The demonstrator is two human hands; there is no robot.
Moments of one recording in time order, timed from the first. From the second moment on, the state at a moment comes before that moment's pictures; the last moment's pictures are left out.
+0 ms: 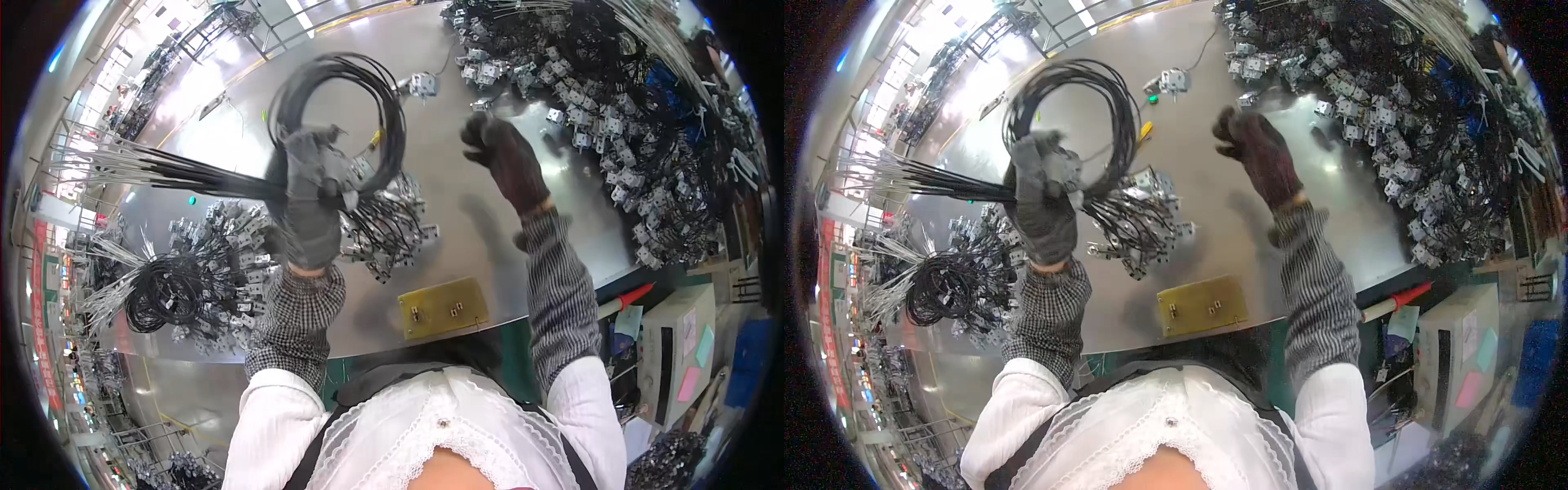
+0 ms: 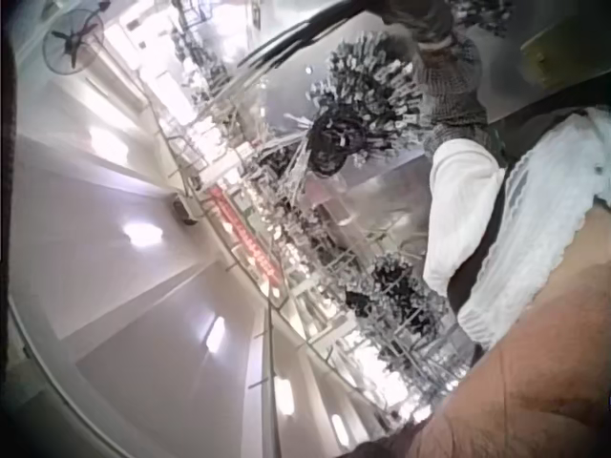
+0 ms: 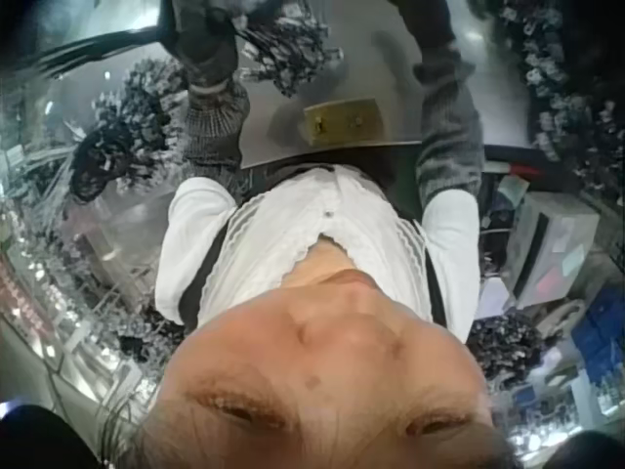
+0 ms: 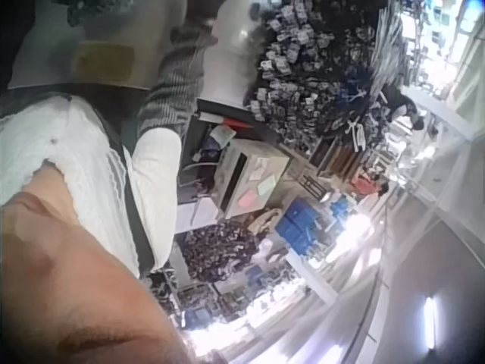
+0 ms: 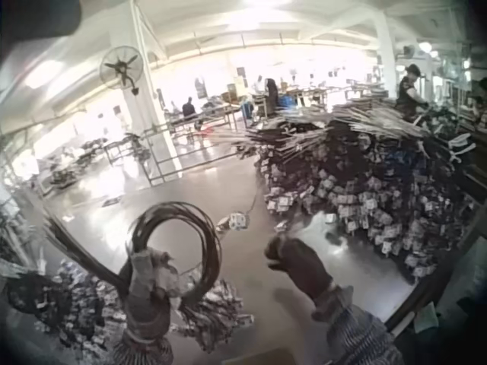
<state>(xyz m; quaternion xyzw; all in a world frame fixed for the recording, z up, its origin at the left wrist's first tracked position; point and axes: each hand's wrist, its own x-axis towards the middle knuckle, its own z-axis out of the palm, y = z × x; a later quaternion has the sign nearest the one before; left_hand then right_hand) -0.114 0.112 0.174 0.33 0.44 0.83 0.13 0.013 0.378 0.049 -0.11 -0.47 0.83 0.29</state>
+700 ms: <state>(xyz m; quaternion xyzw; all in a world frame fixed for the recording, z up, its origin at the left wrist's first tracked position) -0.137 0.081 0.154 0.31 0.49 0.81 0.07 0.020 0.441 -0.010 -0.27 -0.92 0.06 0.29</state>
